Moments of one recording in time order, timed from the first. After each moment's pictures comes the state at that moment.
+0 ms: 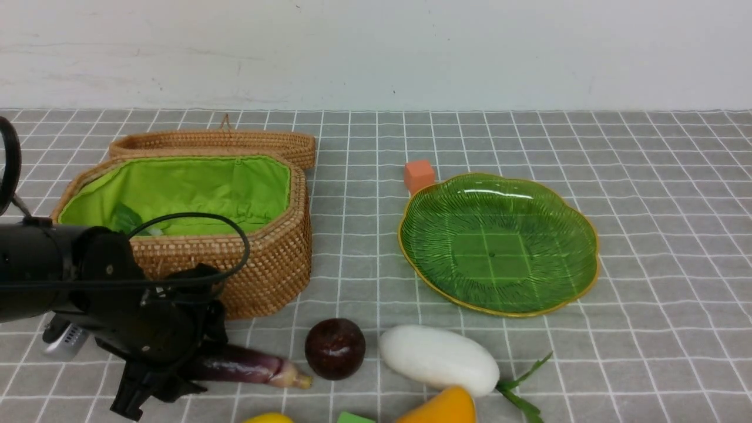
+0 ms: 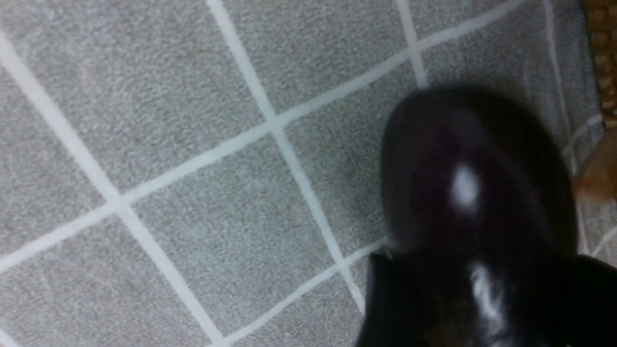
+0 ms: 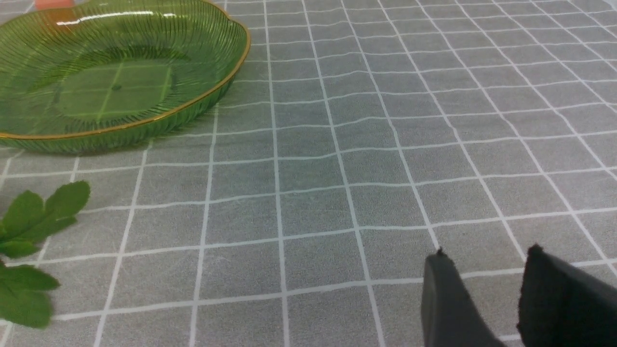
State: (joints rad) right arm -0.11 -0.01 0.02 0.02 0.38 -0.01; left arm -0.24 1.63 -0.82 -0.13 0.42 -1.32
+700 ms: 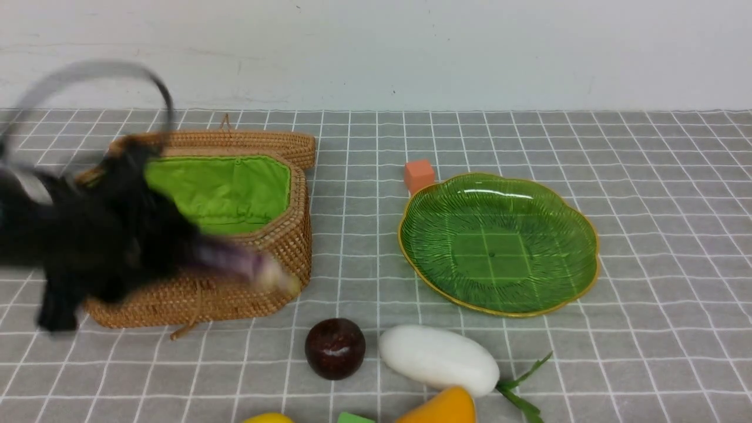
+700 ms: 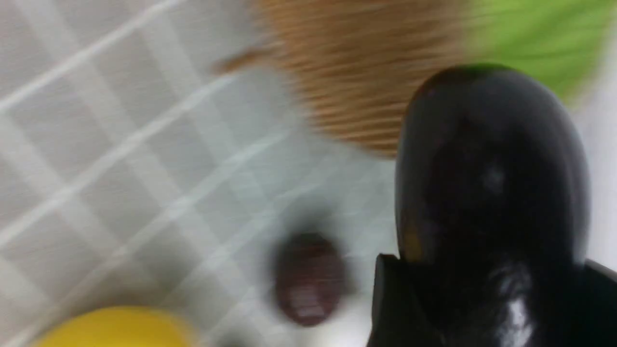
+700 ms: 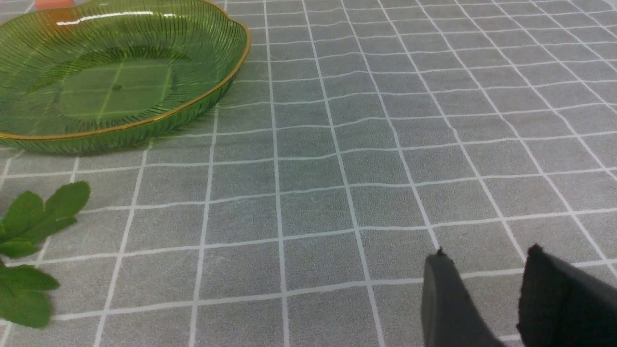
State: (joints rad) right arm -0.11 -0.01 0.02 0.02 0.38 -0.01; left arm -0.20 1.17 -0.95 -0.20 0.57 -1.19
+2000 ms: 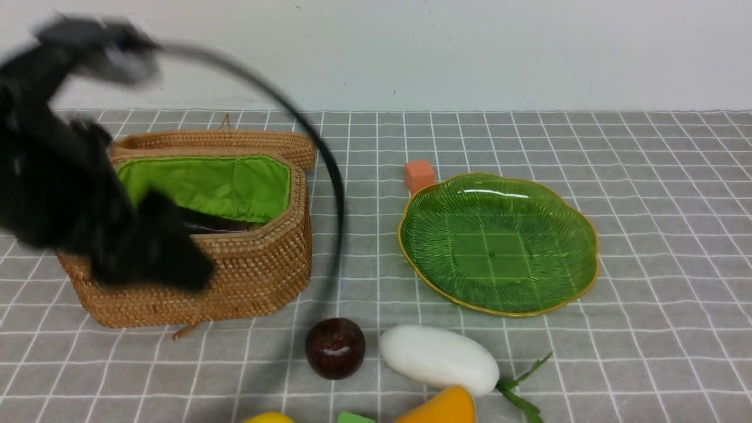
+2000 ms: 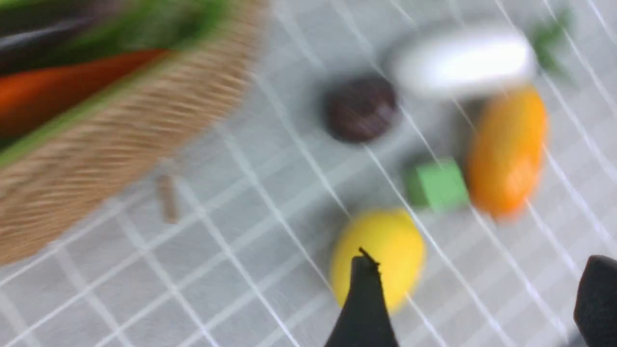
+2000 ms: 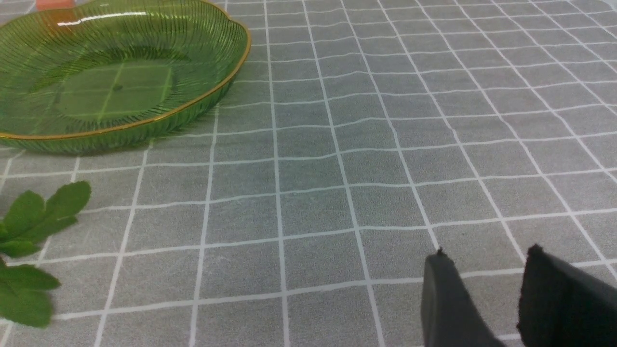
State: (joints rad) right arm -0.11 -0.01 0.02 0.02 0.38 -0.01; left arm -0.25 1.22 -1.24 -0.36 1.23 0.41
